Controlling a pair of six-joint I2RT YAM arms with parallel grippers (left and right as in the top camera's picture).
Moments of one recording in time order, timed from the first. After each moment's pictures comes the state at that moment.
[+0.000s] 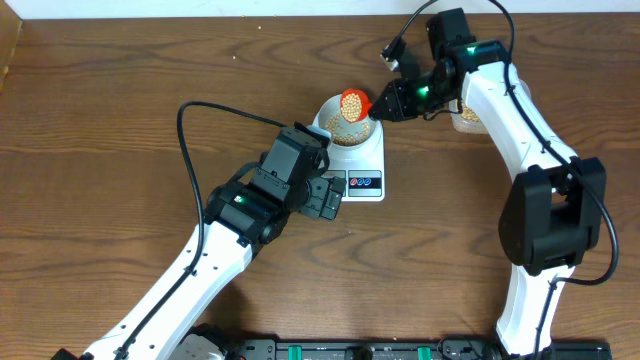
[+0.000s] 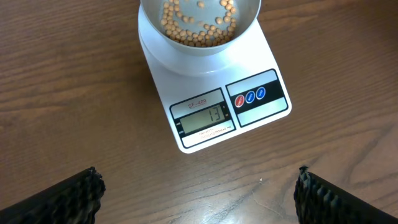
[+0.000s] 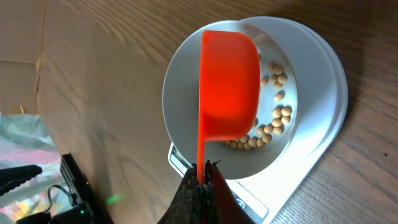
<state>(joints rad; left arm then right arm) -0.57 1.29 1.02 -0.69 -0.04 -0.16 0.24 2.11 1.82 -0.96 -0.73 -0.03</state>
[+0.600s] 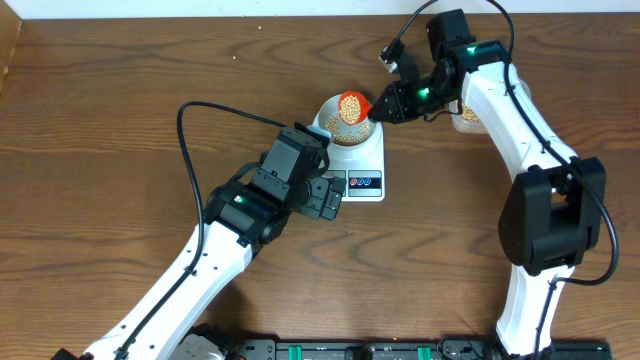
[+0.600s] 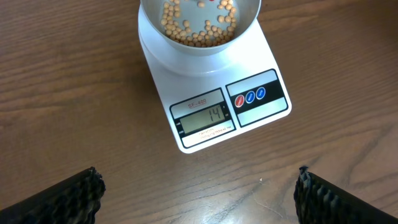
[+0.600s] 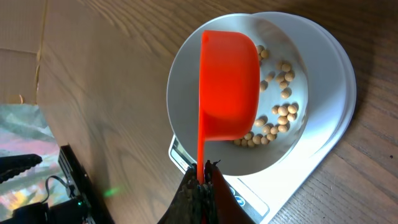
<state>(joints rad) -0.57 1.29 1.02 -0.69 -0.04 -0.16 0.23 2.11 1.82 -0.98 -0.75 -0.08</state>
